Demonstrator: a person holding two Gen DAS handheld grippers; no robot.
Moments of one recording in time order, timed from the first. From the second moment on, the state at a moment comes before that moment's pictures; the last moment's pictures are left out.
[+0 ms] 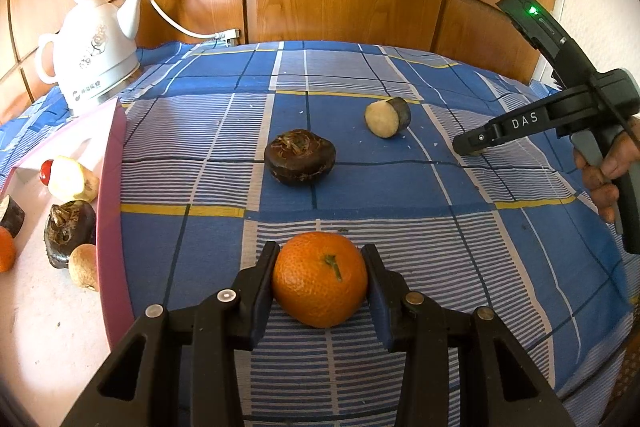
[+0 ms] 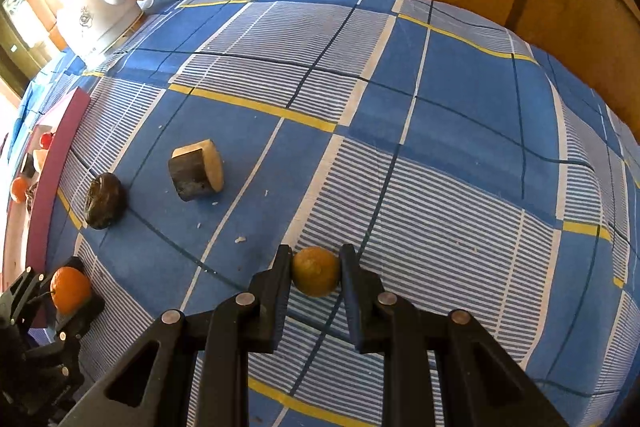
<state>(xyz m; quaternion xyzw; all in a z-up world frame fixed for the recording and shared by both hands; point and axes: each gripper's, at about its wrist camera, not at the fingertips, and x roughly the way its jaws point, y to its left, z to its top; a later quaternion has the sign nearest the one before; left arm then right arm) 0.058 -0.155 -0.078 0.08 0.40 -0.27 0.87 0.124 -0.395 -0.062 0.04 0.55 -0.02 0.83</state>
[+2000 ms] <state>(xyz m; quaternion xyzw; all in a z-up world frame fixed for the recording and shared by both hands) 0.055 -0.118 -0.009 0.04 0.39 -0.23 0.89 0.126 -0.359 -0.065 -0.05 0.53 0.01 0.84</state>
